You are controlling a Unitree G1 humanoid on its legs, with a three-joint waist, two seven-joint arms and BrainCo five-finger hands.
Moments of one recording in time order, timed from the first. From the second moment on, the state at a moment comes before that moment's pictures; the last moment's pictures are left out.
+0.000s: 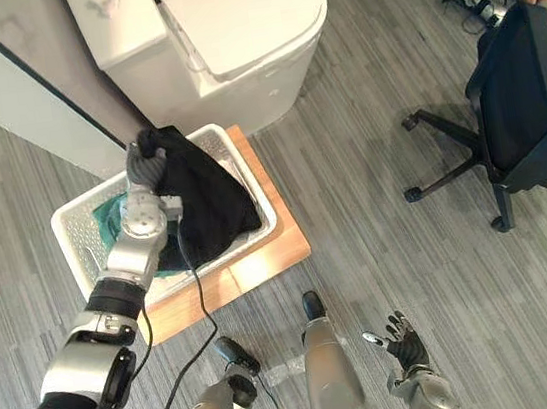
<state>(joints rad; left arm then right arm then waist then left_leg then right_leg) -0.82 0.26 -0.06 0.62 -0.01 0.04 0.40 0.09 -0.08 -0.35 0.73 0.17 -0.20 0.21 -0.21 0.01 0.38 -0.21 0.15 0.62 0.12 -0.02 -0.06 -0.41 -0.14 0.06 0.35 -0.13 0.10</state>
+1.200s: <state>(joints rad) -0.65 0.32 -0.01 0.51 -0.23 0.09 0.07 0.17 -0.05 -0.39 0.84 0.06 -0.16 0.19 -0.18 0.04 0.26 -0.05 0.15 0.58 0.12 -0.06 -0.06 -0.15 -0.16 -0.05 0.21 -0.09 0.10</state>
